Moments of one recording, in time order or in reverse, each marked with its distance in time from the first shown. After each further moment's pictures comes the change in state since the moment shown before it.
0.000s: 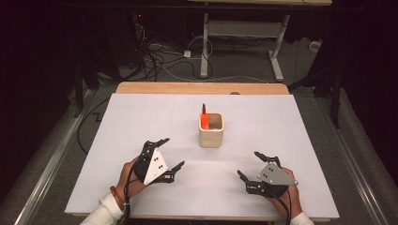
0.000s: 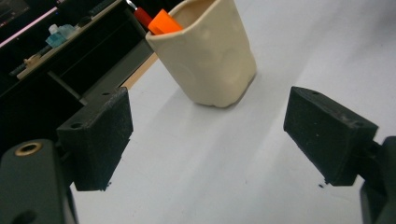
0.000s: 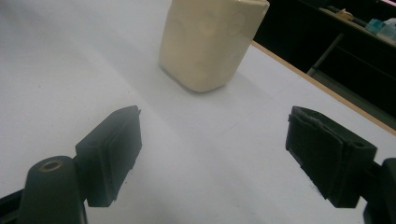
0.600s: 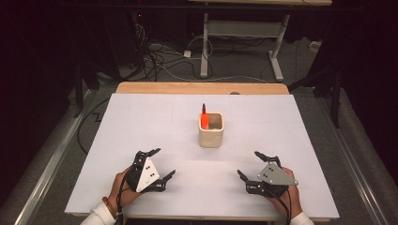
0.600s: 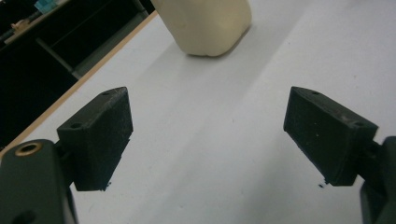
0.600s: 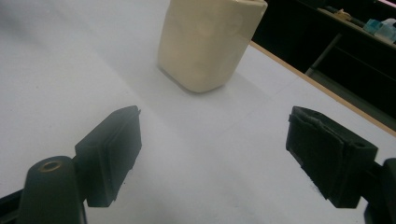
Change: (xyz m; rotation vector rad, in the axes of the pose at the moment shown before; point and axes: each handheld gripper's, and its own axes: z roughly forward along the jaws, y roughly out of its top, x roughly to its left) left arm -0.008 -0.036 -0.011 0.075 -0.019 -0.060; right arm 0.000 0.000 0.000 0.002 -0.003 -0.001
